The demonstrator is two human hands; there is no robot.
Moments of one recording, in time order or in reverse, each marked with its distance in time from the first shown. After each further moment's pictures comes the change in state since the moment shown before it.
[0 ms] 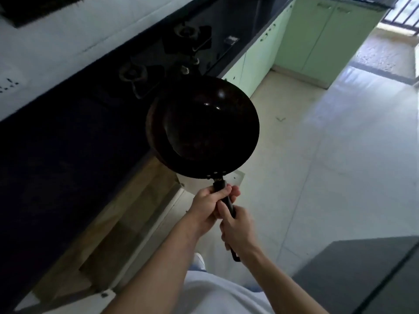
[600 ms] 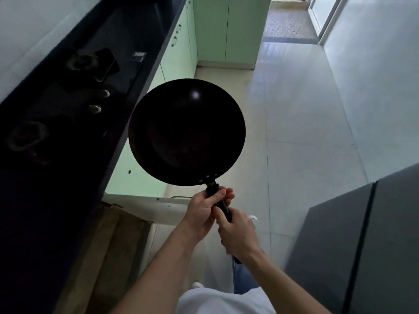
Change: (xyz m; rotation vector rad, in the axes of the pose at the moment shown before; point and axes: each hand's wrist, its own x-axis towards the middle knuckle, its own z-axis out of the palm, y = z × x) left_hand 0.124 0.007 0.096 0.134 -0.219 -0.169; right_hand 0.084 -0.006 -0.083 -0.025 0.327 0.063
